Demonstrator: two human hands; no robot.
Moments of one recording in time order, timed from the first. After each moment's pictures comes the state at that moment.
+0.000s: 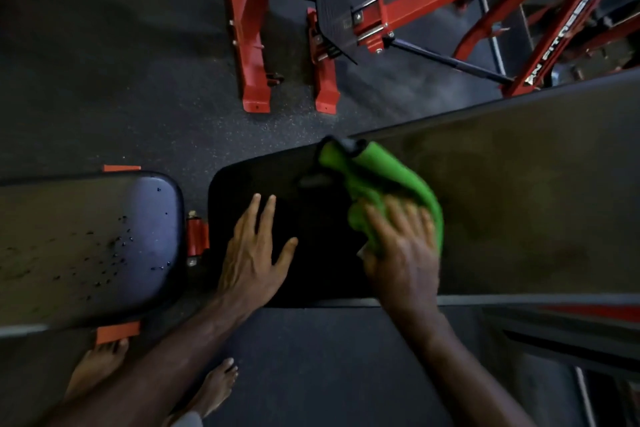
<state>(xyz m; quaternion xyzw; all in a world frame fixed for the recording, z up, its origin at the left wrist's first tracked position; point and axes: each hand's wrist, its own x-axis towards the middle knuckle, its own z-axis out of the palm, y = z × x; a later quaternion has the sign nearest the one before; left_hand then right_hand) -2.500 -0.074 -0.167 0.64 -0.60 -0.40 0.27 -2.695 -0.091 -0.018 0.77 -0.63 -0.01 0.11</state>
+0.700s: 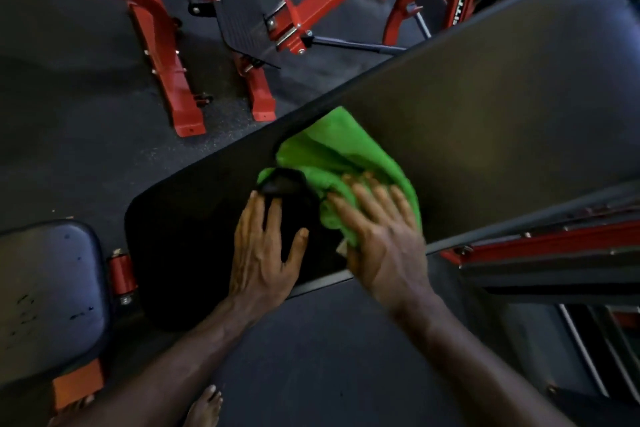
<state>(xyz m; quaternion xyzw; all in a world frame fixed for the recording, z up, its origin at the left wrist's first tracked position) -2.622 -0.083 -0.072 0.57 -0.67 -0.33 0.35 -2.780 -0.073 0.069 0.78 -0.61 -0.02 0.14</state>
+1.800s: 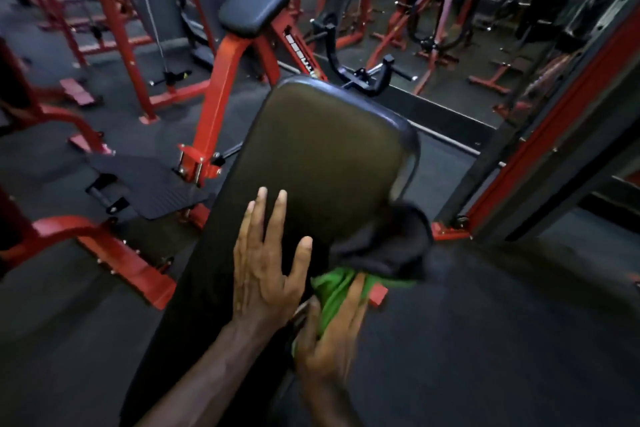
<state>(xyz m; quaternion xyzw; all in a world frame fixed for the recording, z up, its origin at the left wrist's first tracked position) -2.731 -0.160 0.128 0.33 -0.83 -0.21 0.39 -2.768 -0.052 0.059 0.28 -0.79 0.54 0.13</state>
